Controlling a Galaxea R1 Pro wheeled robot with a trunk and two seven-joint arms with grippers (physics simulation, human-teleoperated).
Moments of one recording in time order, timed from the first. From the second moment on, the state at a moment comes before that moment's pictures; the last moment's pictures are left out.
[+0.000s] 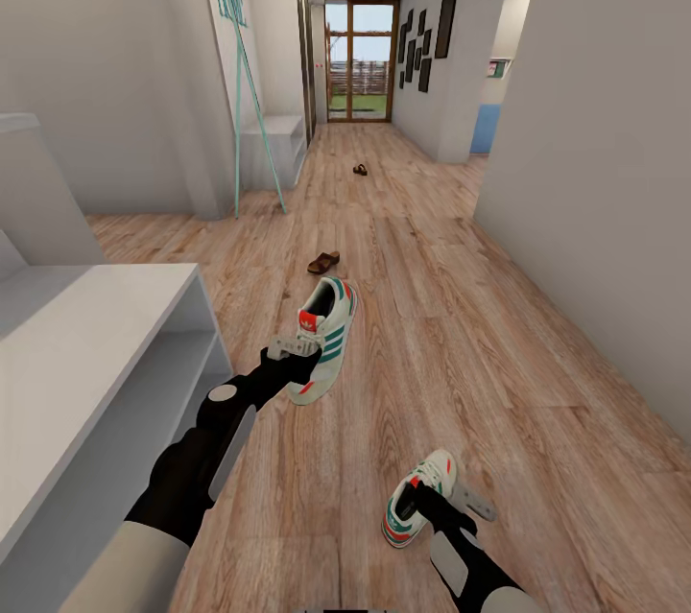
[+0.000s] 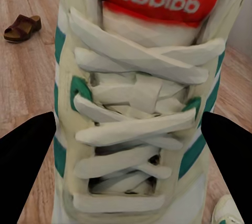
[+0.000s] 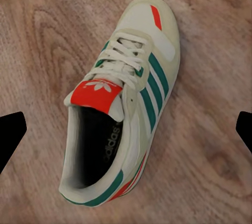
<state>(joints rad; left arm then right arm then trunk) -0.60 -0.05 -0.20 -1.21 0.08 0.35 -0.22 -0.56 0.17 -0.33 -0.30 -0.20 -0.19 -0.17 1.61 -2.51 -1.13</state>
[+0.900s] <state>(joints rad) -0.60 -0.05 -0.20 -1.21 0.08 0.35 -0.22 -0.56 0.17 -0.33 -0.31 -0.20 -0.19 -0.13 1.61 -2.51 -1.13</state>
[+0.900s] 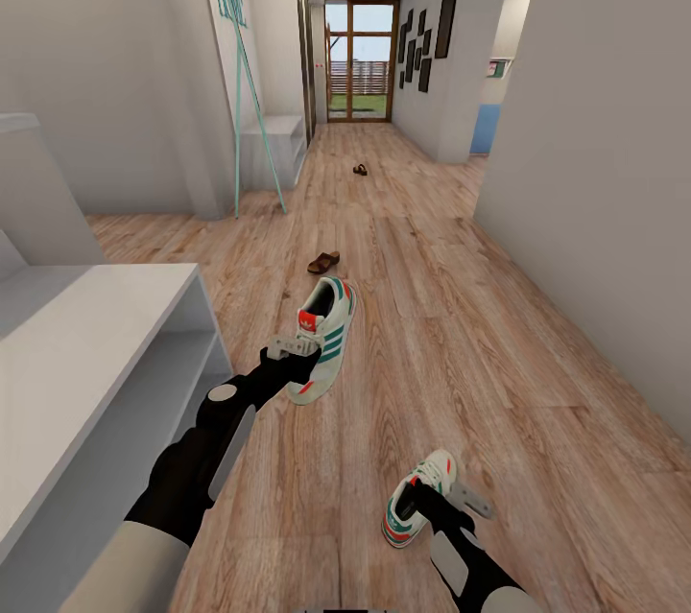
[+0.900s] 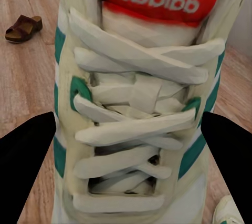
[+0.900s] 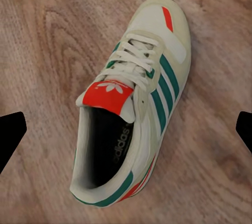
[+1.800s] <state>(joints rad) -0.60 -0.05 -0.20 -1.21 0.08 0.35 -0.22 -0.56 0.17 -0.33 -0.31 -0.20 -0.19 -0.10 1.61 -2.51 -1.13</state>
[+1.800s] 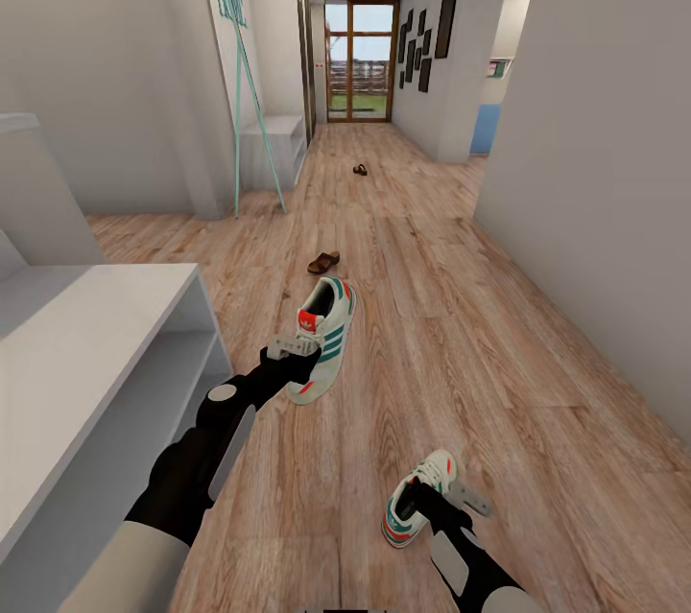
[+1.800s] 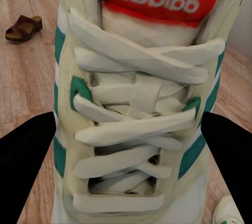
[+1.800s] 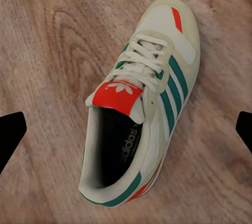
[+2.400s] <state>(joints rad) -0.60 -0.05 -0.20 -1.21 0.08 0.35 -0.22 -0.56 0.17 -0.33 -0.29 -0.21 -0.17 -0.11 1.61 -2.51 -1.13</state>
